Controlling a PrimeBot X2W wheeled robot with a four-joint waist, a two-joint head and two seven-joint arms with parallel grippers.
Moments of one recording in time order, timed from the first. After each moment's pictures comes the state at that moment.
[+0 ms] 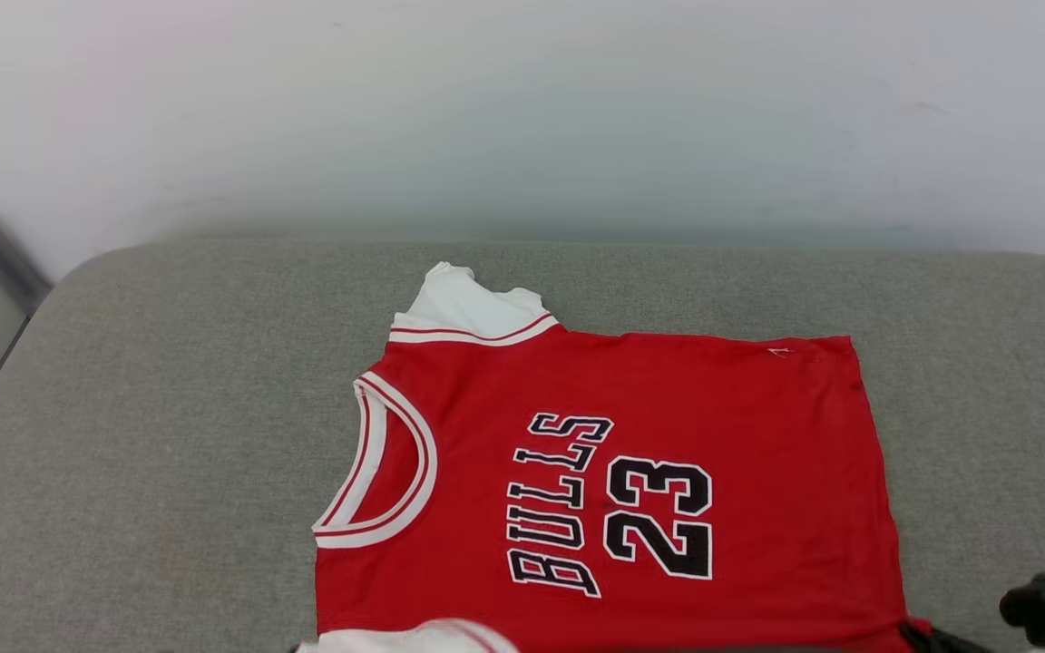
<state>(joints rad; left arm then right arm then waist) 0.13 0.77 -0.74 -0.06 -0.94 0.22 -0.24 -0.02 -0.80 0.65 0.21 0.80 0.13 -0.01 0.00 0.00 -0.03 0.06</state>
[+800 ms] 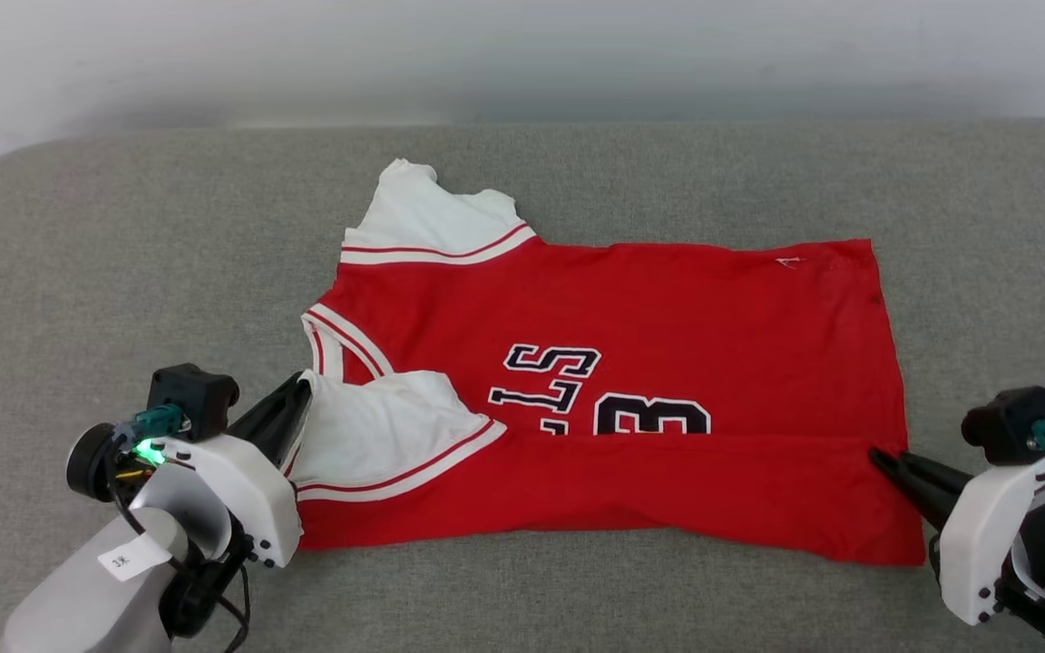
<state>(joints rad) -0.48 0.63 -0.76 0.37 -0.80 0.01 -0.15 -0.29 -0.71 0.56 0.20 0.71 0.13 0.19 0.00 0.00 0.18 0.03</state>
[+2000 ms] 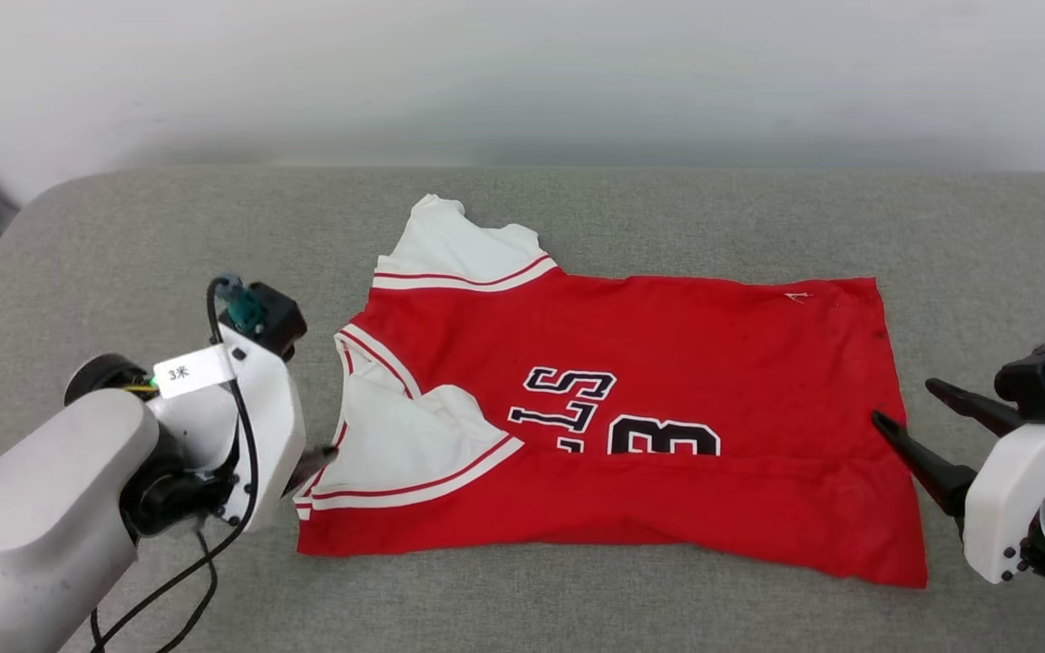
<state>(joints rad) -0.77 0.73 -0.95 0.30 -0.98 -0.12 0.65 -0.35 -0.72 0.52 0.19 0.69 0.13 0.18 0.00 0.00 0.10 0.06</state>
